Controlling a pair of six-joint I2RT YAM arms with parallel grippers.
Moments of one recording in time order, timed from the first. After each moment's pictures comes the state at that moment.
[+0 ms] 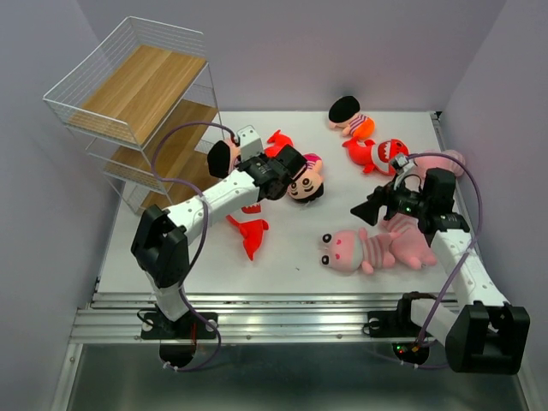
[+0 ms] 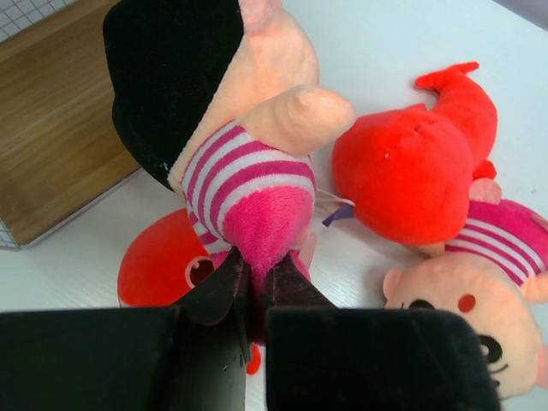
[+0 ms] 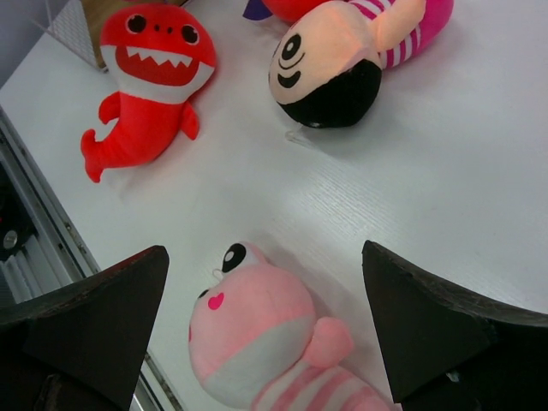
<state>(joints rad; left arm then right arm) -0.83 1.75 1.53 -0.87 -1.03 -1.15 -0.05 1.04 0.72 -0.22 -0.89 -0.04</state>
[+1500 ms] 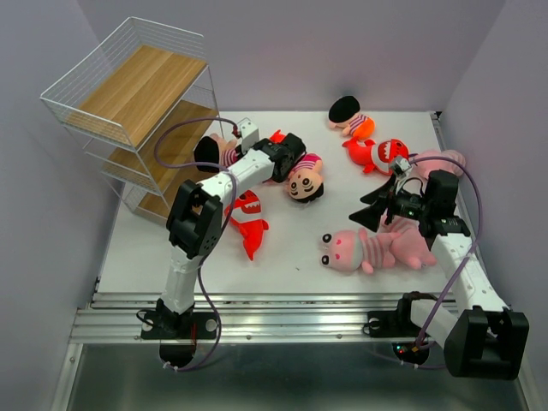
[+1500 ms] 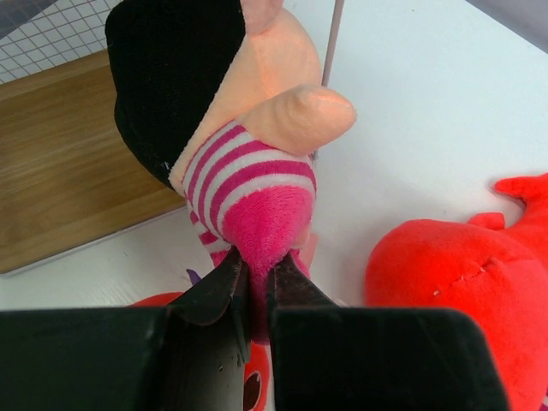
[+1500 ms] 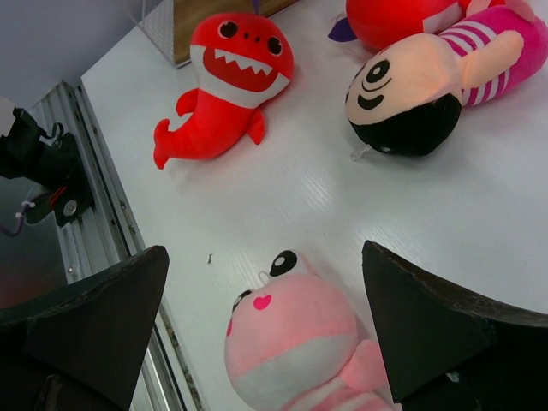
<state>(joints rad) -0.69 2.08 1.81 -1.04 -1.17 -1.31 -0.08 1.00 0.67 -0.15 -1.13 -0.05</state>
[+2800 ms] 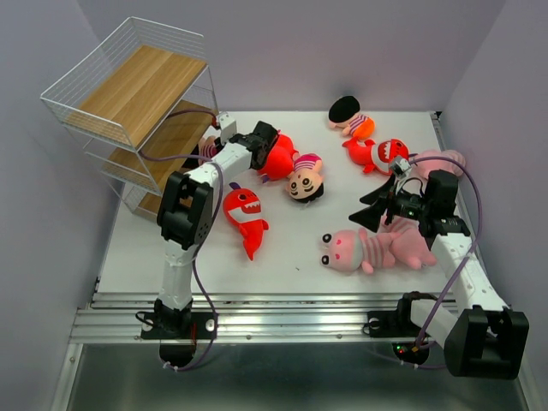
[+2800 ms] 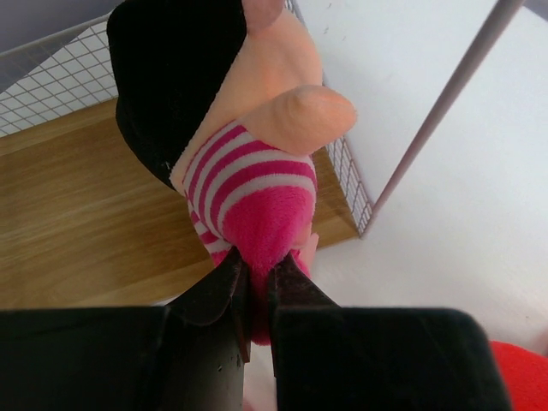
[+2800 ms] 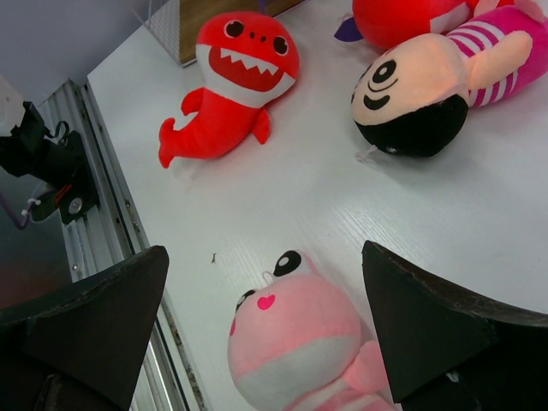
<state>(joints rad) -0.51 2.11 1.76 -0.79 -1.14 -1.05 -0.08 1.00 0.67 -0.15 -1.14 -0.05</state>
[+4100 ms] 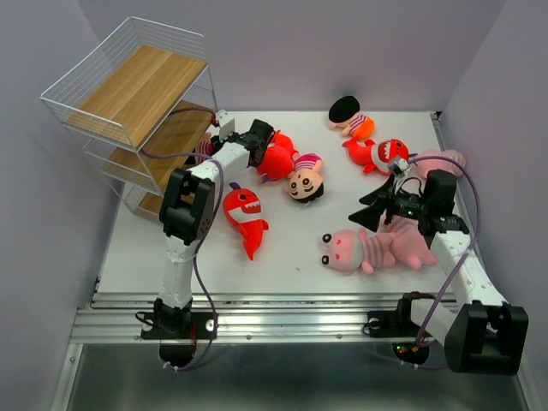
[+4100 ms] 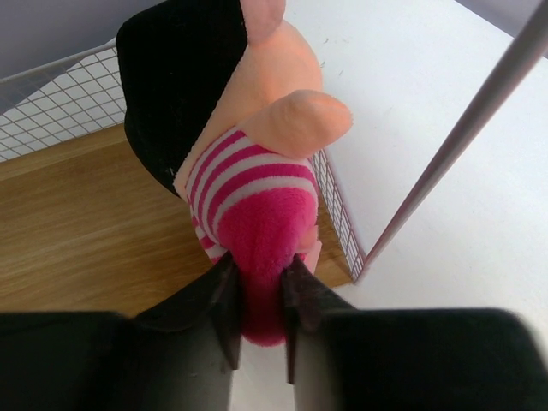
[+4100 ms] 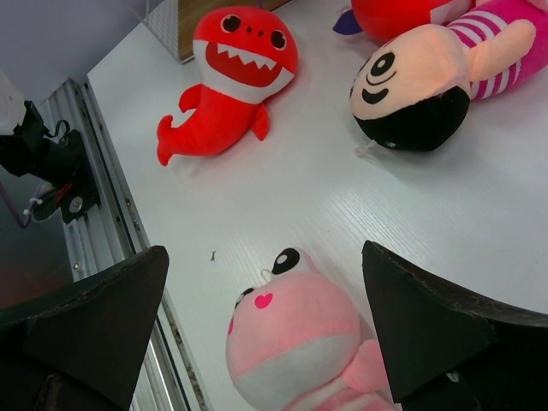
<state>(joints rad) -0.46 2.17 1.75 -0.65 -1.17 -0.96 -0.08 1.03 0.67 -0.15 -1.14 -0.05</state>
